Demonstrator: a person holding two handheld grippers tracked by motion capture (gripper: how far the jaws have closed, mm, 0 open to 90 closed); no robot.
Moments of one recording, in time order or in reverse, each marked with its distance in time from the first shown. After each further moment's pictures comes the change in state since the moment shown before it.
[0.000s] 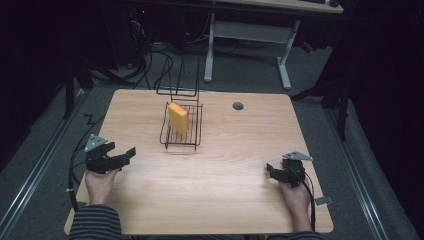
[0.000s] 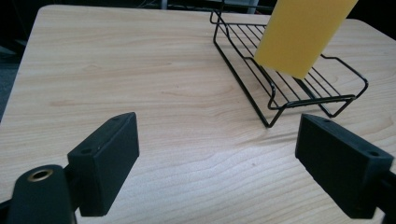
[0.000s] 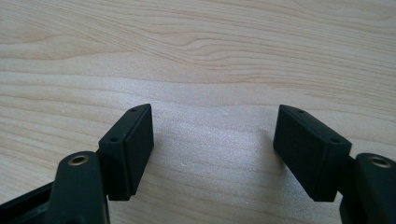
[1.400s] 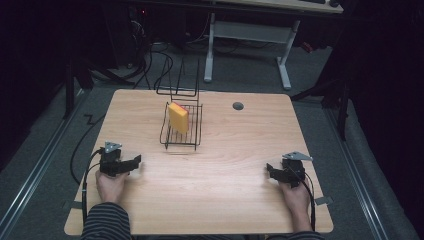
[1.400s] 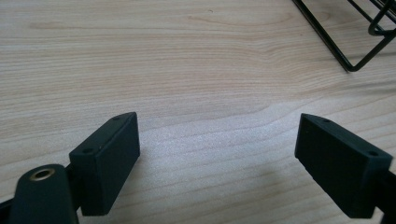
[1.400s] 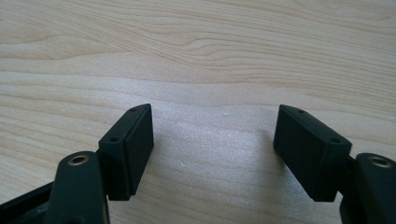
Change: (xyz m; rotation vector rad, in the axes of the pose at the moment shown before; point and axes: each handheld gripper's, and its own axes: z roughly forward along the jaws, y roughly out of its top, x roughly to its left) left arm 0.009 -0.036 0.055 0.146 0.120 0.000; right arm 0.000 0.000 0.000 0.000 0.000 0.000
